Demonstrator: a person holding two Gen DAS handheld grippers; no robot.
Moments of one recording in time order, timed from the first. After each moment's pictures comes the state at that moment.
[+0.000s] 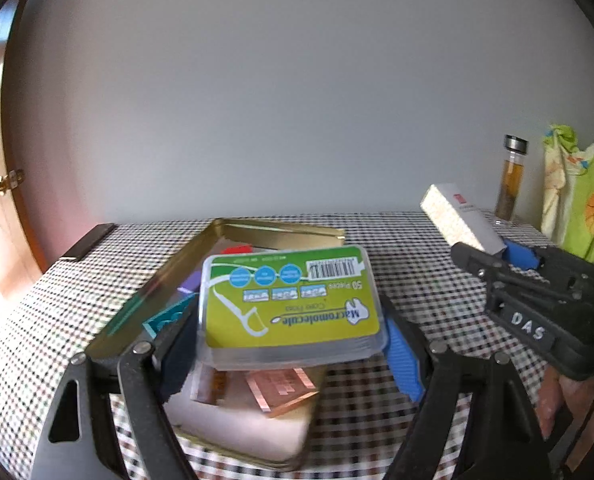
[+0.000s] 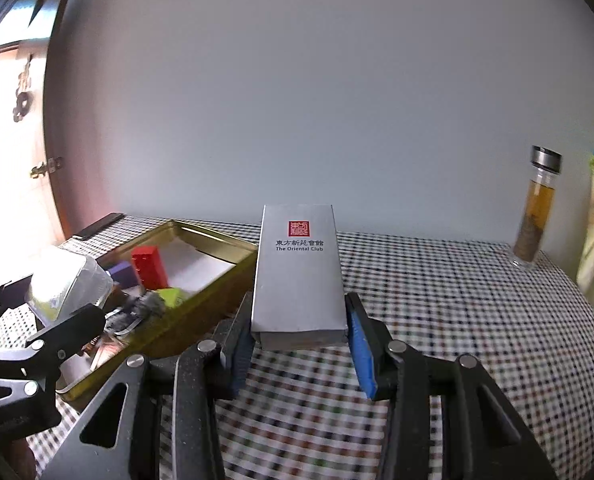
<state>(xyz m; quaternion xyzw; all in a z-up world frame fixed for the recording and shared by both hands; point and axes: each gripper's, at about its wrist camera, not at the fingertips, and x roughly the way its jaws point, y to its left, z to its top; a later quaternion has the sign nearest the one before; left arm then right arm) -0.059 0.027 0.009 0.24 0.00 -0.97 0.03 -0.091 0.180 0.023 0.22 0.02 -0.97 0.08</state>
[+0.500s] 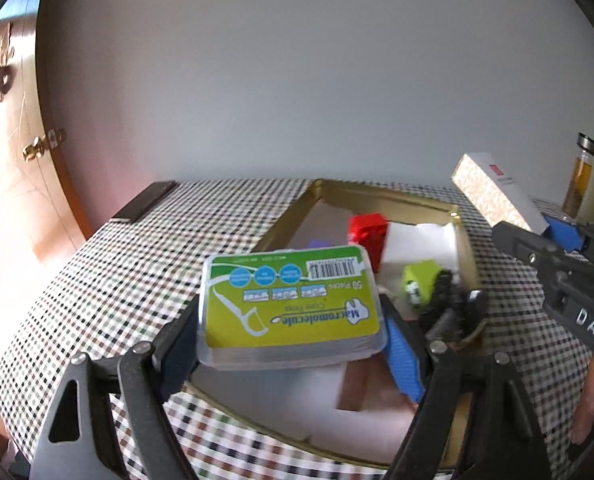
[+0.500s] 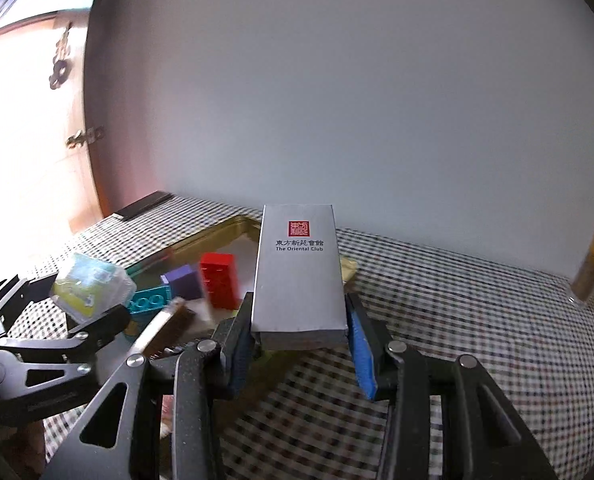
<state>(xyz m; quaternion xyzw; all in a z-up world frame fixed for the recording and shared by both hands) -0.087 -0.061 -0.013 0.31 0.01 -0.94 0.12 -0.128 0.086 0.029 0.25 0.07 -0.95 0.16</state>
